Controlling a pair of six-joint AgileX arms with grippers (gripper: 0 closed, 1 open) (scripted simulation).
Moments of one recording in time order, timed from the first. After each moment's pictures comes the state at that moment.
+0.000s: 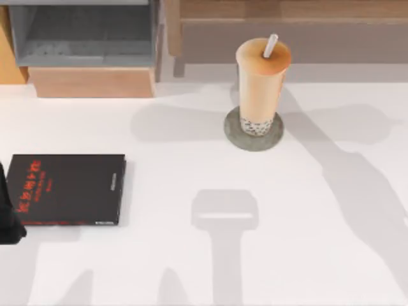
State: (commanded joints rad) left arm 0.00 0.00 0.00 0.00 0.00 0.00; right arm 0.54 2.05 2.05 -0.01 0.57 0.01
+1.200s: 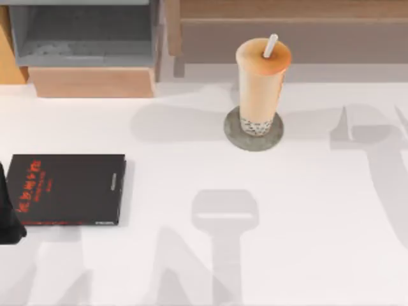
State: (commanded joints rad) left arm 0.00 0.00 0.00 0.00 0.00 0.00; right arm 0.23 0.80 0.80 -0.01 0.25 0.01
